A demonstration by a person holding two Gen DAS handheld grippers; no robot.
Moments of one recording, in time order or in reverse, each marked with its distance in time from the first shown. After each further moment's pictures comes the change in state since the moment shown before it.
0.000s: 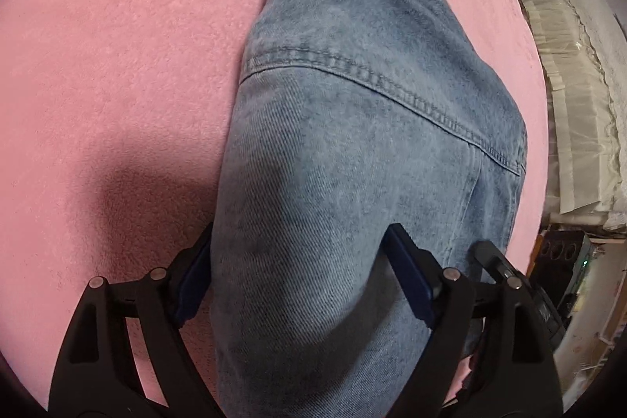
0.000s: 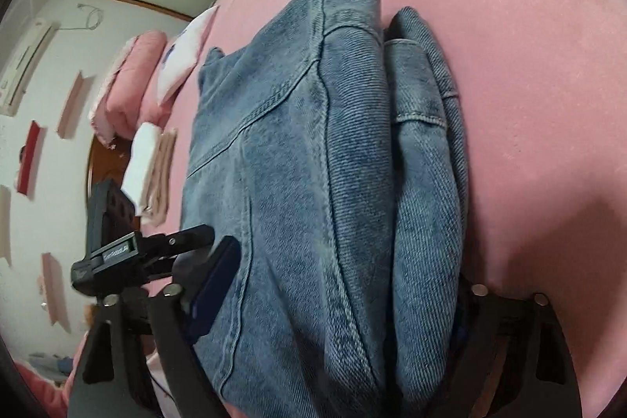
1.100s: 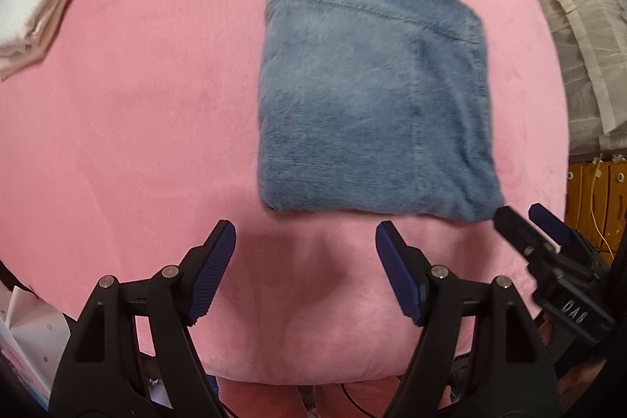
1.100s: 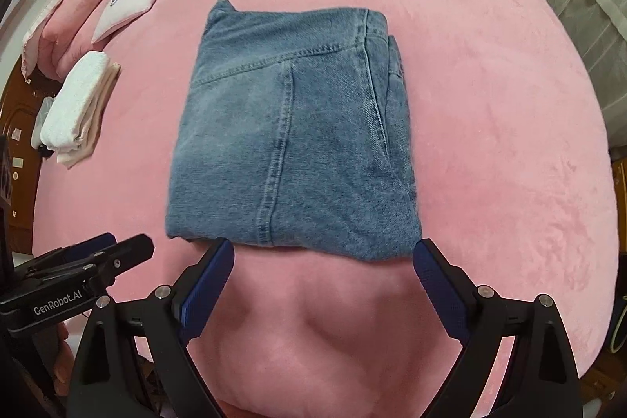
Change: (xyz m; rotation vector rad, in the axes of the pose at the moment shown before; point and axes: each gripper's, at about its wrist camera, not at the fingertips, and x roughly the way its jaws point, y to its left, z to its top) left arm -0.107 -0.064 -0.132 0.153 0.031 0.294; right arm -0.095 0.144 -0.112 -0.158 0.053 -0.480
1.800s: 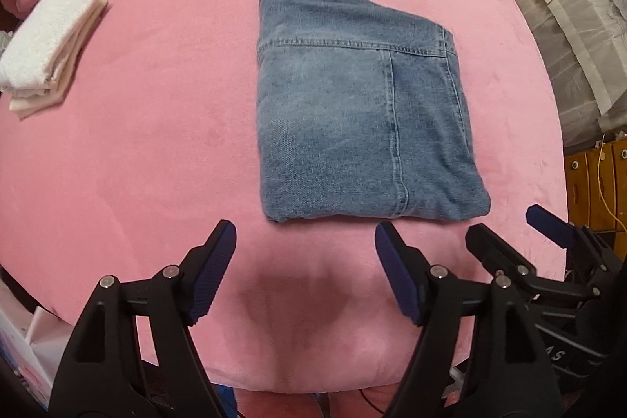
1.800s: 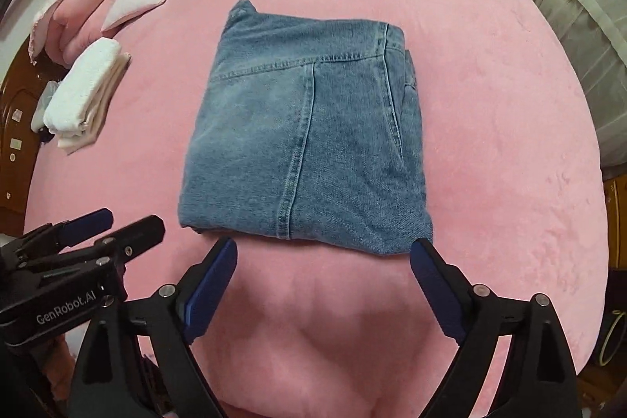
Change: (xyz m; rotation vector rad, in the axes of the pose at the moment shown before) left arm -0.059 -0.024 -0.018 0.113 -0.138 0.048; right arm -0.031 0.036 -0.008 -0.075 -0.017 -0.060
